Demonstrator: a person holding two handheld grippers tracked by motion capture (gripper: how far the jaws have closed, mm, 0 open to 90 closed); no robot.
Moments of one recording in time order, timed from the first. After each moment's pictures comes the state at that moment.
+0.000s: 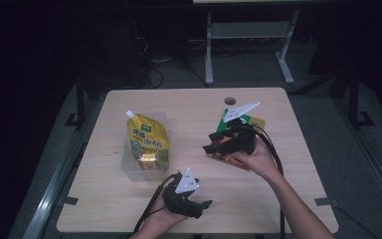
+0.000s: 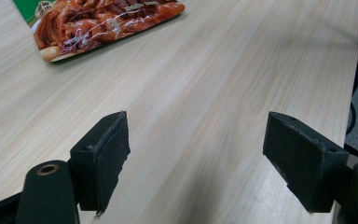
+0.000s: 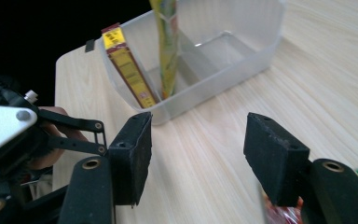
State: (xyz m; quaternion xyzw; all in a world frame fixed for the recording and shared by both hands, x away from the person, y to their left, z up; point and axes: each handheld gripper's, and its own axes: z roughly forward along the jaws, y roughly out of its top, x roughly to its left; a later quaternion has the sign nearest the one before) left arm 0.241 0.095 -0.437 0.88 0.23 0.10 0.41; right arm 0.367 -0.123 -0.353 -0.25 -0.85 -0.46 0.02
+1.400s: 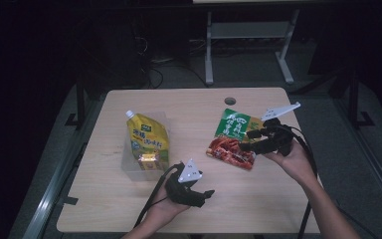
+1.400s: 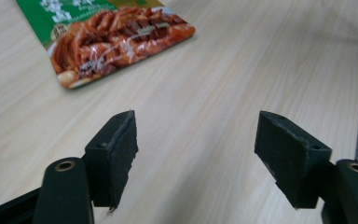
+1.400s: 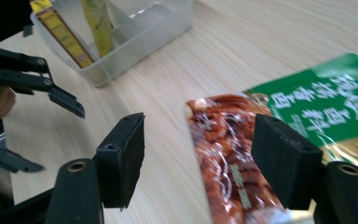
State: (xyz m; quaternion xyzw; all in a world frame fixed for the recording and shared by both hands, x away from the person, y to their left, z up) left arm 0.261 0.087 -0.417 0.88 0.23 0.10 0.41; right arm 0.357 -0.210 -0.352 -0.33 -0.85 -0.42 -0.04
